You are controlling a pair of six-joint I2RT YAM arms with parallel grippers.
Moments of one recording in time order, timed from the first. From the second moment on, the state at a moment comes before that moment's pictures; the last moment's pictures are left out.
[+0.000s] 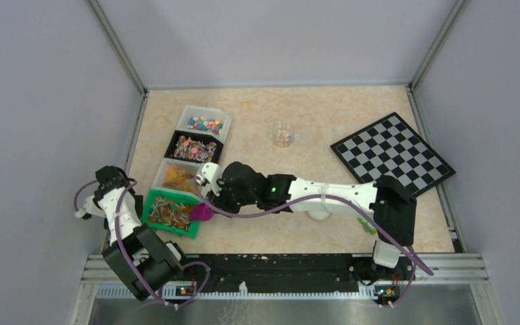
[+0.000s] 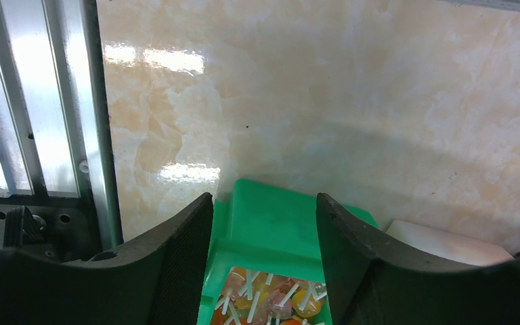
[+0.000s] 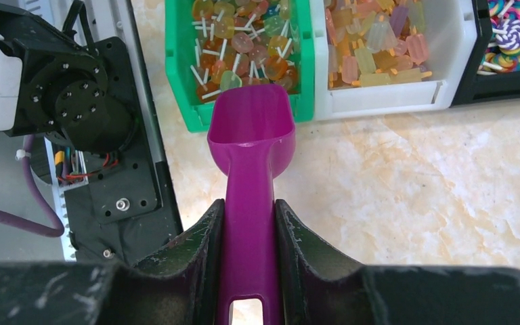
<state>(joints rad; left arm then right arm) 0.68 1.13 0.73 -0.86 -0.30 -1.01 1.25 1.75 1.39 -0.21 -0.09 0.03</state>
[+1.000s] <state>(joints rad) 0.69 1.10 0.70 -0.83 -0.30 -1.01 1.25 1.99 1.65 -0.30 -0.13 0.05</state>
